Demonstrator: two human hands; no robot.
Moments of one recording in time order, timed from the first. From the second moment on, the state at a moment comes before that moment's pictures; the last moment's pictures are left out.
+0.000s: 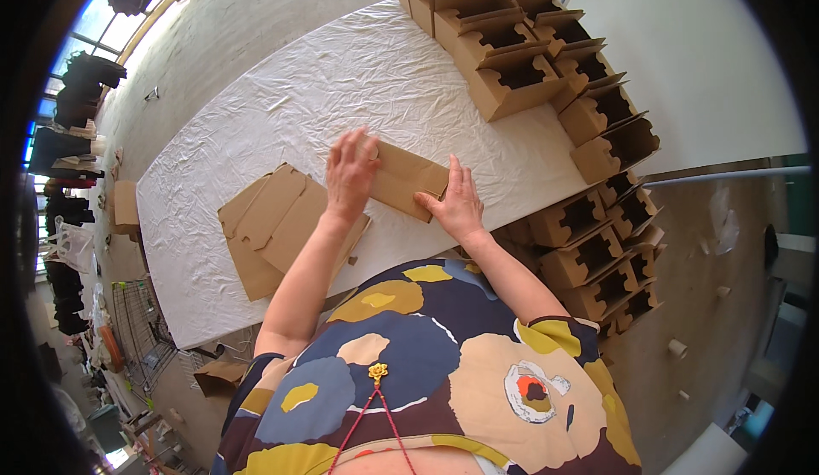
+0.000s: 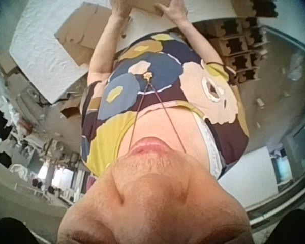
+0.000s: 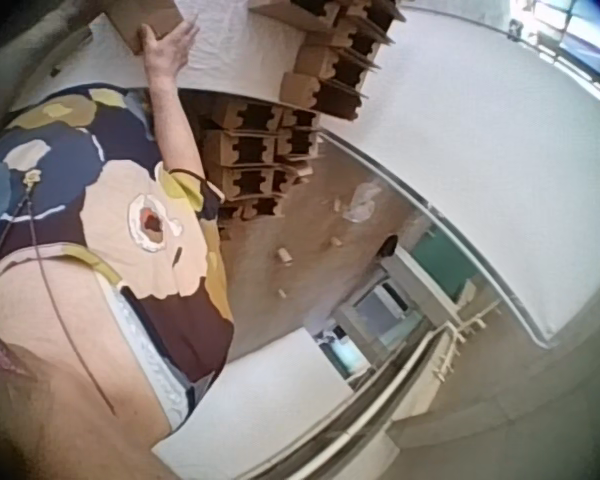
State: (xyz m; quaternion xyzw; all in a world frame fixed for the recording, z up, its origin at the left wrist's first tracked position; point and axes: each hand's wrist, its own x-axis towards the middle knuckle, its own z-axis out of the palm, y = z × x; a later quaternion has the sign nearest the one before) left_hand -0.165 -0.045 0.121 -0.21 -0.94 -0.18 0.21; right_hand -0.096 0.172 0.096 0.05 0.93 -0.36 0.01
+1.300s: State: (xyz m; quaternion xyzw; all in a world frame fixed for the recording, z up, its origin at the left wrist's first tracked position) left_hand -0.116 -0.041 0.144 -0.29 -0.86 -0.42 -0.01; right_hand -0.124 0.167 0.133 -0.37 0.89 -0.22 0.15
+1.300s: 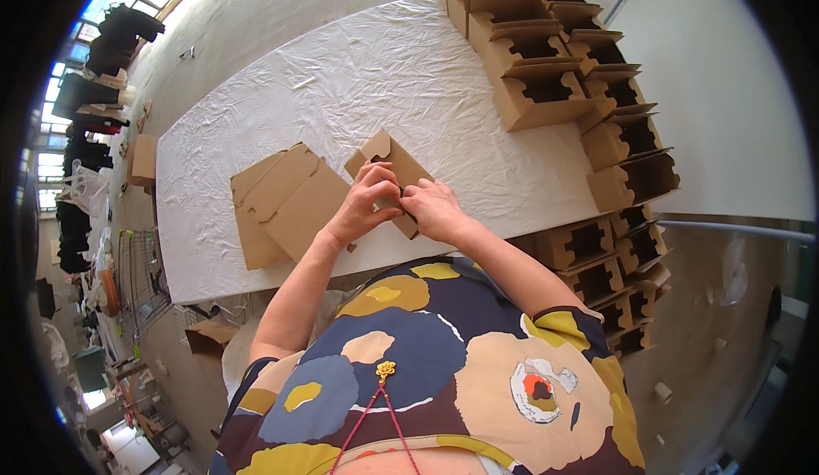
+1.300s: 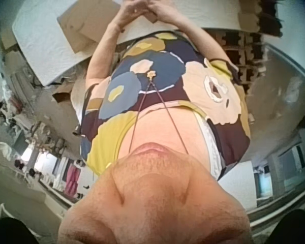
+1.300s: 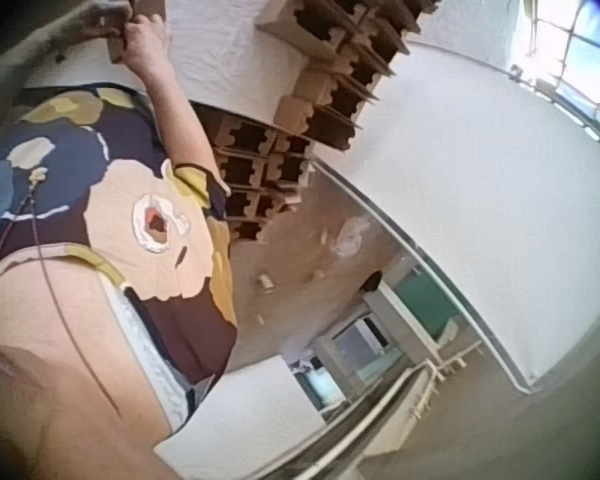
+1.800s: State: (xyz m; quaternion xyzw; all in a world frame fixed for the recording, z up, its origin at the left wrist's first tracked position) left_hand -0.121 -0.043 0.121 -0.30 -0.83 -0.47 0.02; right_hand -0.110 0.173 0.134 -0.23 0.90 -0.32 0.16
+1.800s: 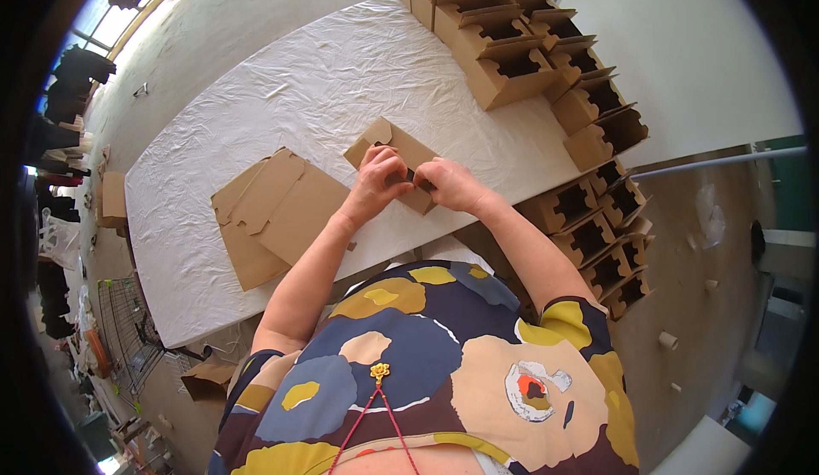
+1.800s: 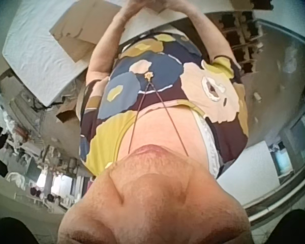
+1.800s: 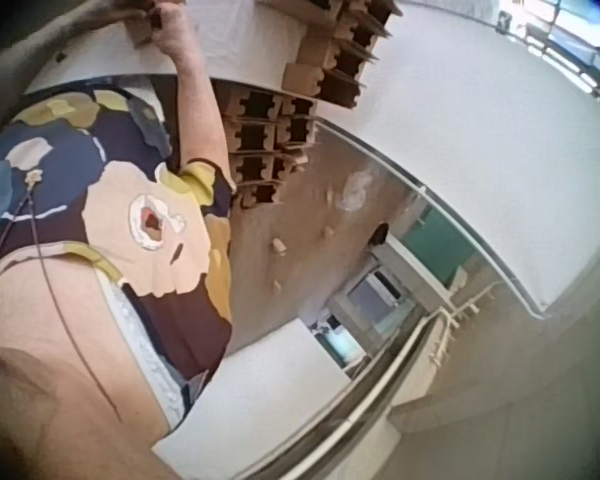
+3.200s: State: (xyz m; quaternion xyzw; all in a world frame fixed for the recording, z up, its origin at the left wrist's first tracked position) left_hand -0.131 -0.025 0.131 -0.30 -0.92 -0.26 -0.05; right_hand -0.102 0.199 0.134 -0.21 0.86 -0.44 0.15
